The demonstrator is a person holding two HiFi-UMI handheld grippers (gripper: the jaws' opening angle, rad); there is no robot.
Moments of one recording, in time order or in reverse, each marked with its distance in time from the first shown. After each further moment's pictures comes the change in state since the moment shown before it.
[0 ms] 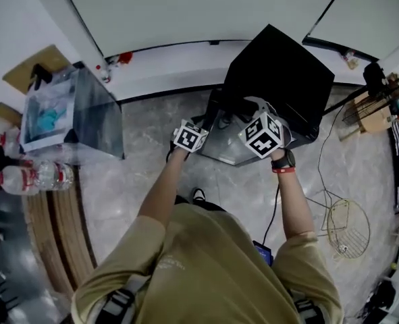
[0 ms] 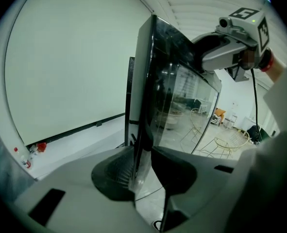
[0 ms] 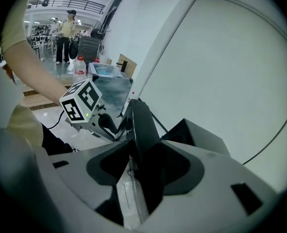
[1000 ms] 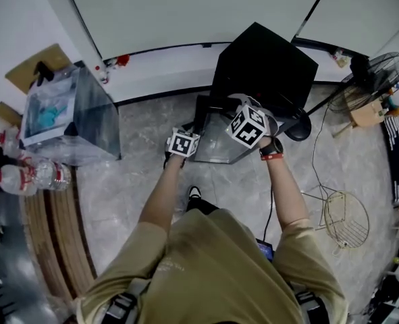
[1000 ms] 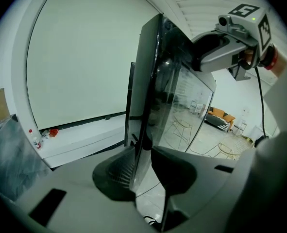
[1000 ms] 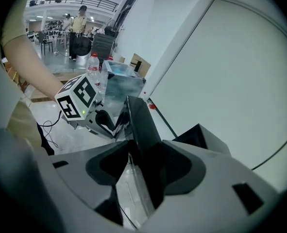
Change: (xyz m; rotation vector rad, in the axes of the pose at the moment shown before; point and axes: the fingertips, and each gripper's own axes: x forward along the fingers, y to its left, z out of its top) left arm -0.059 -0.039 -0.051 -0.097 -0.021 0.123; right arm -0.034 0.065 0.005 -0.111 0.008 0.070
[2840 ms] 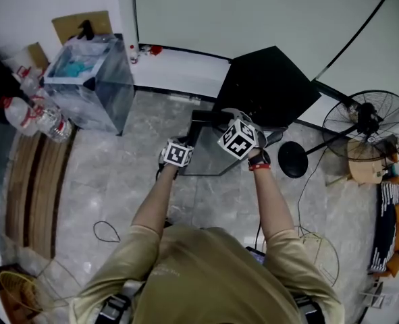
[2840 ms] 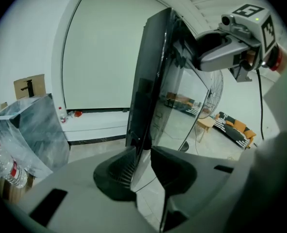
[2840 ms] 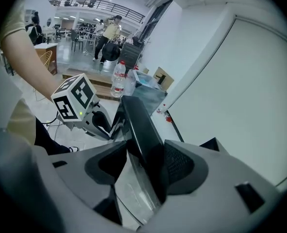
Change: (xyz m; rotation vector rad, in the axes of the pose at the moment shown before) left arm -0.075 -0.108 -0.085 -0.214 -0.007 0.227; right arm -0.077 0.098 -0.029 -0.212 -0.135 0.131
